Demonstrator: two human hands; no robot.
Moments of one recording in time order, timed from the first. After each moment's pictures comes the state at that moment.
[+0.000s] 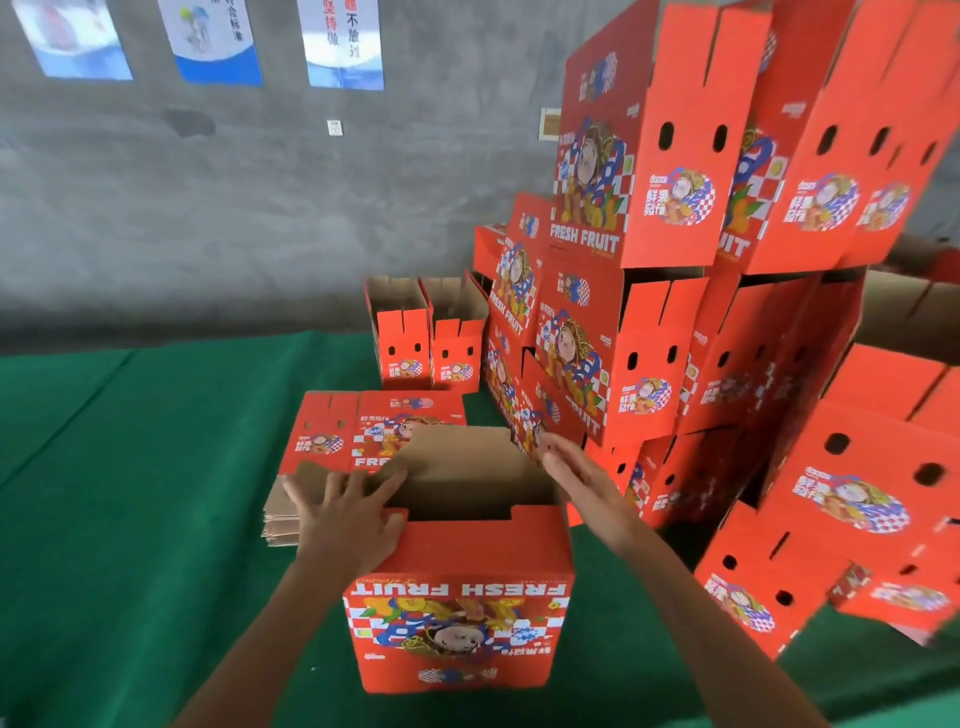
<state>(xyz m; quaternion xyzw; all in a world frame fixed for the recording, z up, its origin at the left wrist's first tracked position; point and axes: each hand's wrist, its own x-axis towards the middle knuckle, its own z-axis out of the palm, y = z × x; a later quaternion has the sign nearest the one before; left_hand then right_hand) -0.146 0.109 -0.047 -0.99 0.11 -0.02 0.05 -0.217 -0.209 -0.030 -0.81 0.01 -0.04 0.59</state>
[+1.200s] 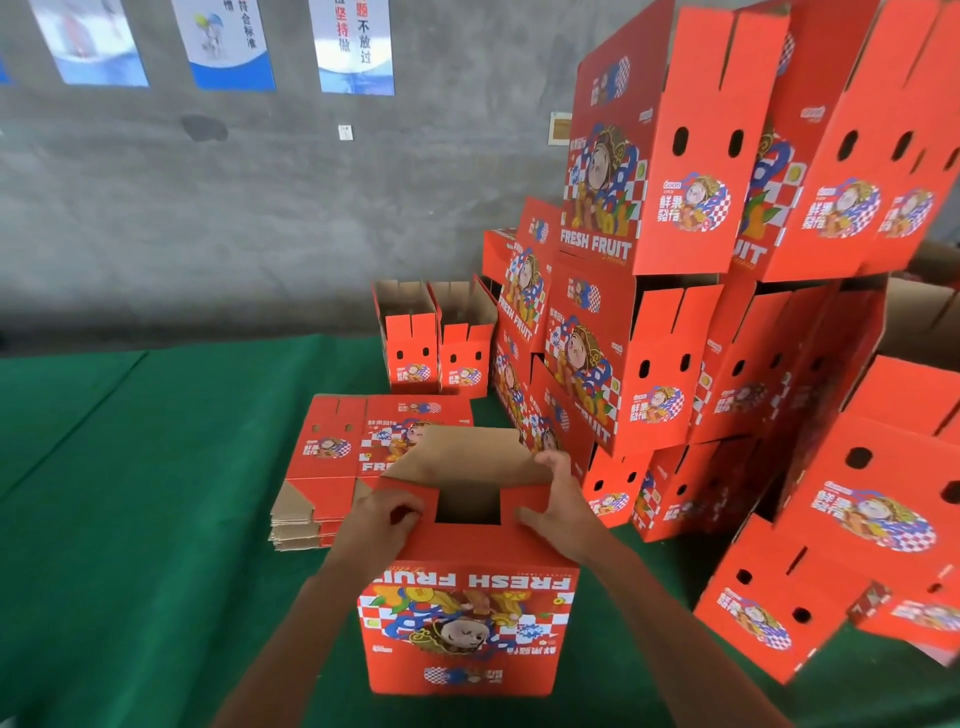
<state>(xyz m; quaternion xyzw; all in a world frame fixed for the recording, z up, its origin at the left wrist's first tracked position) -0.131 0.091 -0.064 -0.92 0.17 -0.04 -0.35 -0.178 -0.194 -0.065 -0.89 0.04 -0.06 0.46</state>
